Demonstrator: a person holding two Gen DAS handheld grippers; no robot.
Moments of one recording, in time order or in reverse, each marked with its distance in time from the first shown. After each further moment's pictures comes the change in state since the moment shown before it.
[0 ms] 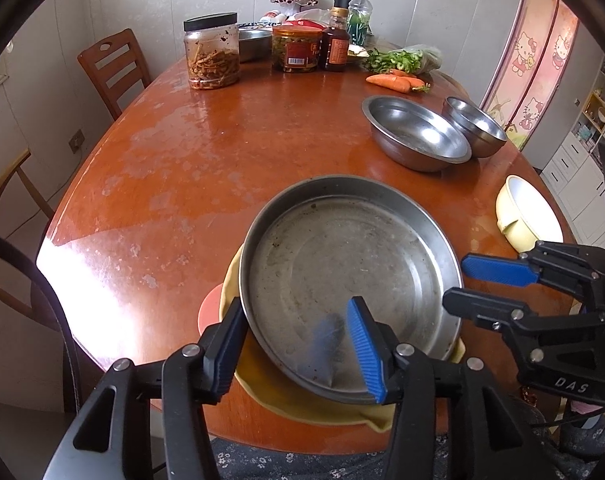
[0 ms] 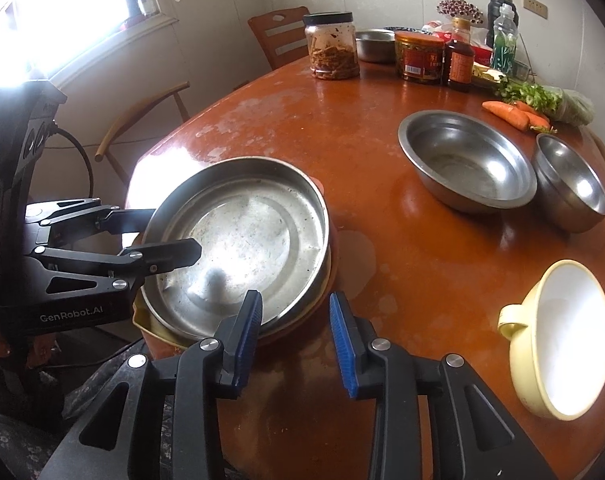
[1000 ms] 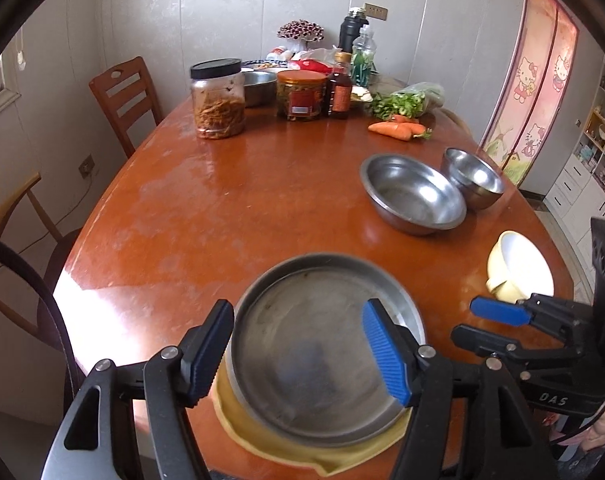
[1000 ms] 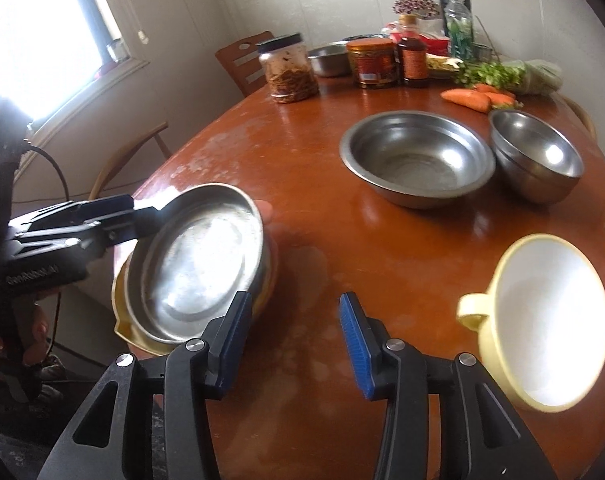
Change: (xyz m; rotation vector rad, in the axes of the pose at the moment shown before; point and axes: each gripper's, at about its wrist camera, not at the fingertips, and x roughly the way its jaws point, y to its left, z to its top) left arm -0.021 -0.012 0.040 -0.017 -0.118 0.020; right arm -0.017 -0.045 -0.008 0.156 -0.087 0.004
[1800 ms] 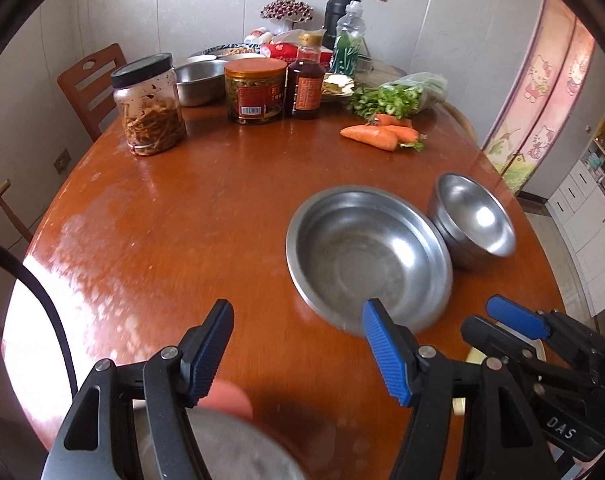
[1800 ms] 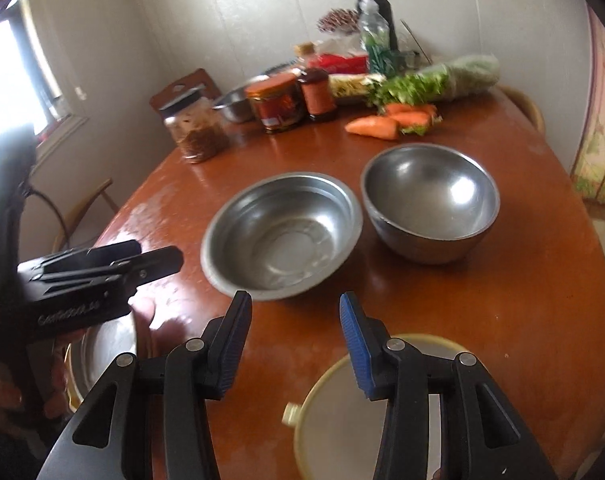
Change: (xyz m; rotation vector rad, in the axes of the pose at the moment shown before) left arm 0.094 -0.077 0.092 -0.045 0.082 -0.003; right arm -0.017 -0.104 0.059 0.154 -0.072 -0.119
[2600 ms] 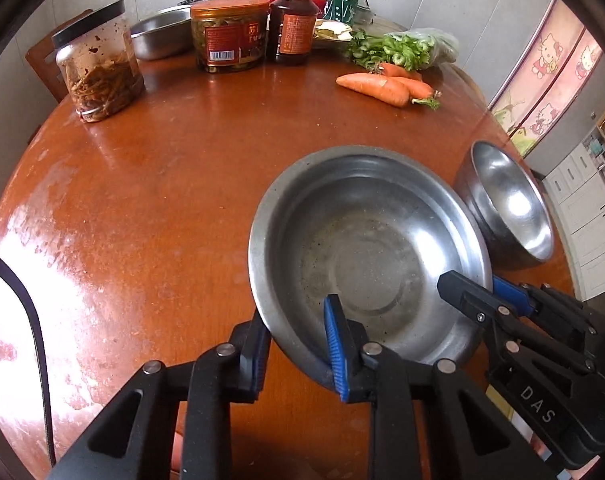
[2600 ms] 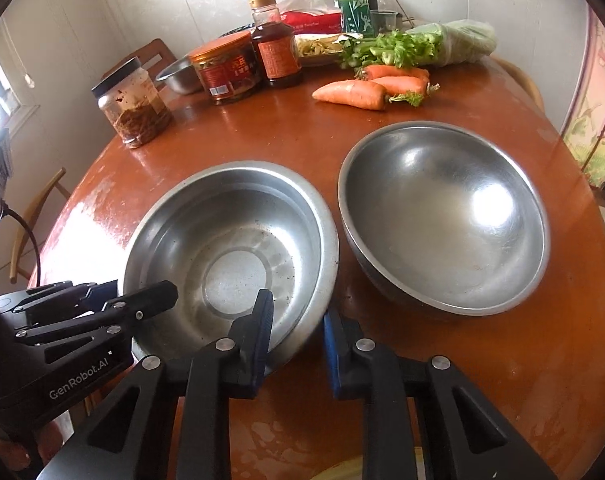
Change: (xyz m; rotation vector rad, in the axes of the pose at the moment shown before) left arm 0.072 -0.007 0.015 -0.005 0.160 -0.058; right arm 0.075 -0.014 0.032 0.024 0.118 -0.114
